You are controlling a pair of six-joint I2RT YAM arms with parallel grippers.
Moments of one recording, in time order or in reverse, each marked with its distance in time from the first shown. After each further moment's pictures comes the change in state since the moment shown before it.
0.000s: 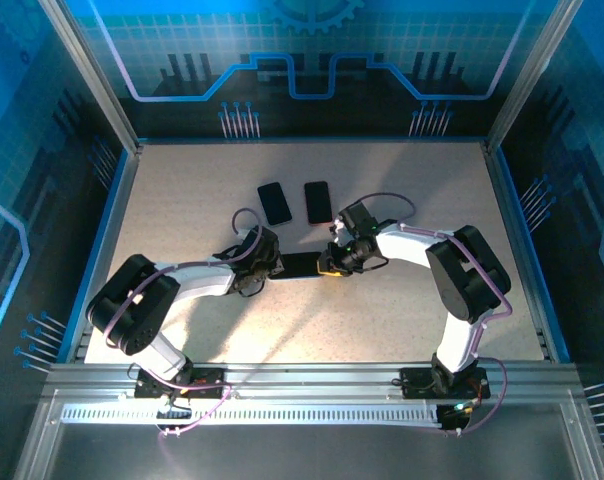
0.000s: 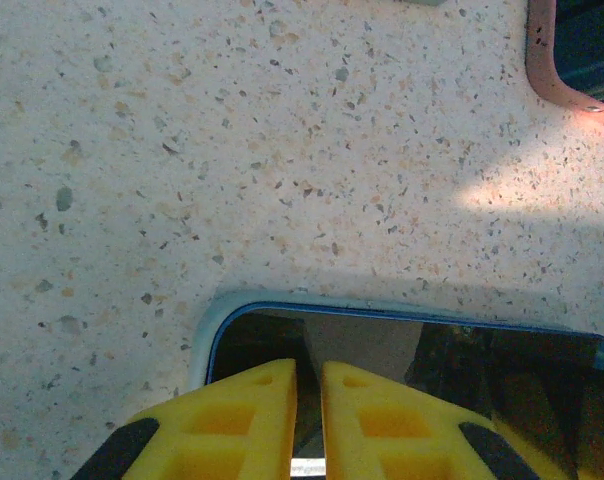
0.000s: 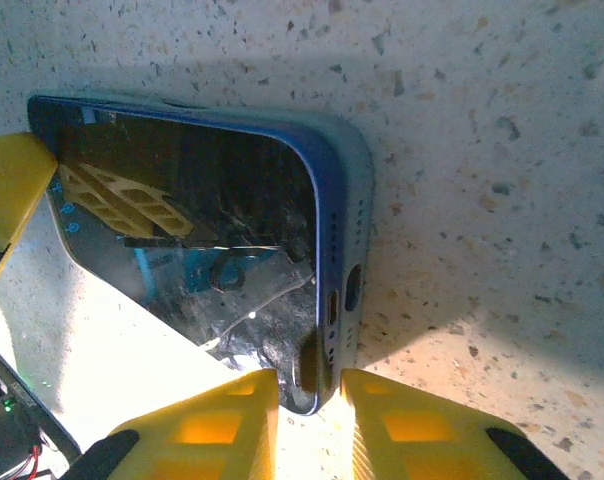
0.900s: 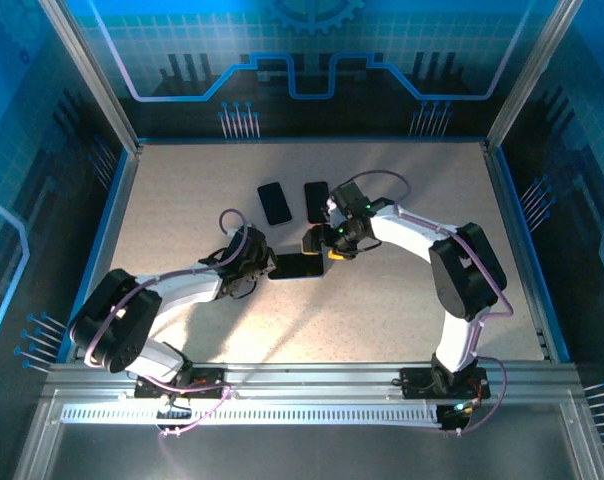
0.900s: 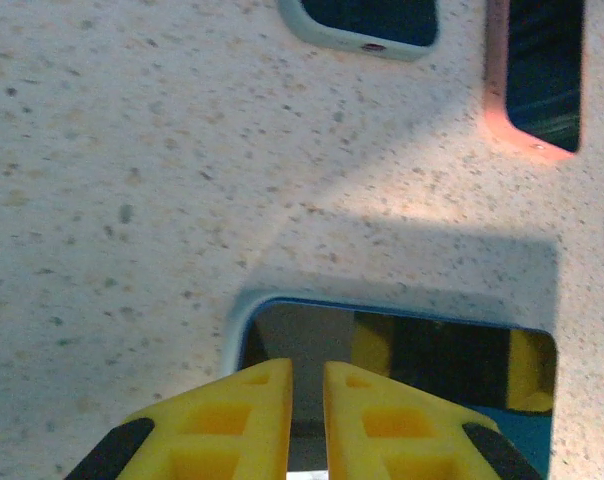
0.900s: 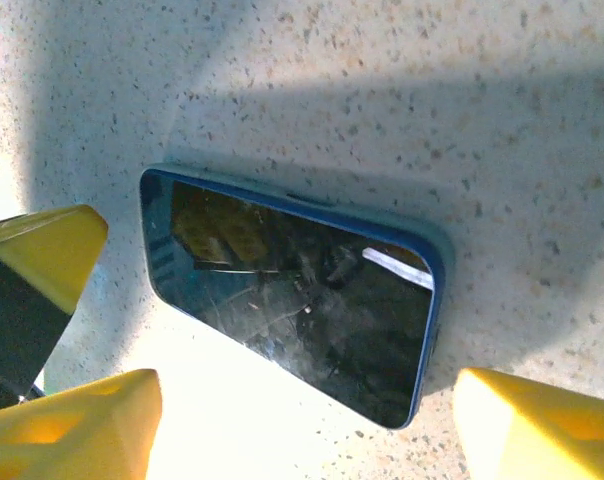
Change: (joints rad) left arm 0.031 -0.121 -0.061 0.016 0.027 0.000; right arm 0.018 0.014 0.208 -0.183 0.060 -0.026
